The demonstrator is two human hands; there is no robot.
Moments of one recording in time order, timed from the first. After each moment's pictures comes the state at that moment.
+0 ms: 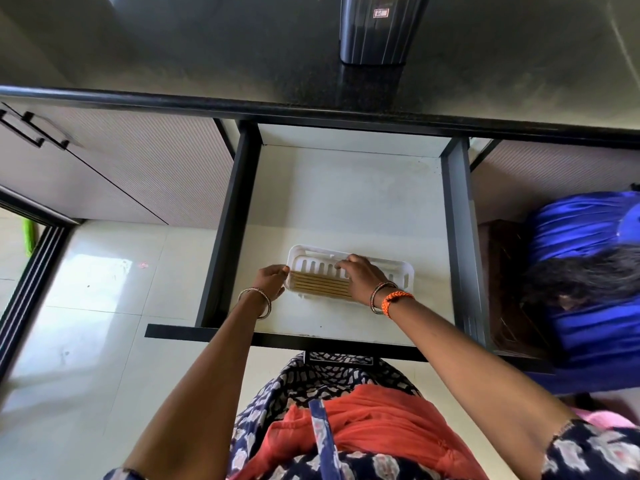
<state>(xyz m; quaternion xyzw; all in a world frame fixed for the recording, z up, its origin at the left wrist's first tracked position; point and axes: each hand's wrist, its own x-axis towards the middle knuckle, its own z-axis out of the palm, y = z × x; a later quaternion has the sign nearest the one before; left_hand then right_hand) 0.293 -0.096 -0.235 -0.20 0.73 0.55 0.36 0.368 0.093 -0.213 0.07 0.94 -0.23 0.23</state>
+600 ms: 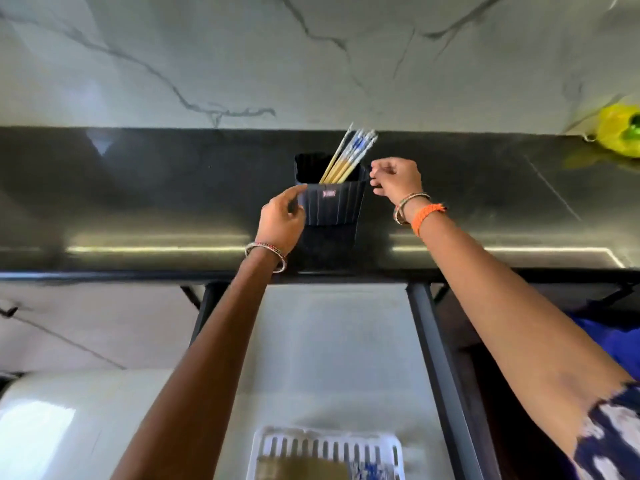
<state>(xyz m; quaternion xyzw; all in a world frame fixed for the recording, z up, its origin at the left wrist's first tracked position) 0.069 0.103 0.001 0.22 0.84 0.50 0.00 0.092 0.322 0.009 0.27 0.77 -0.52 -0.24</state>
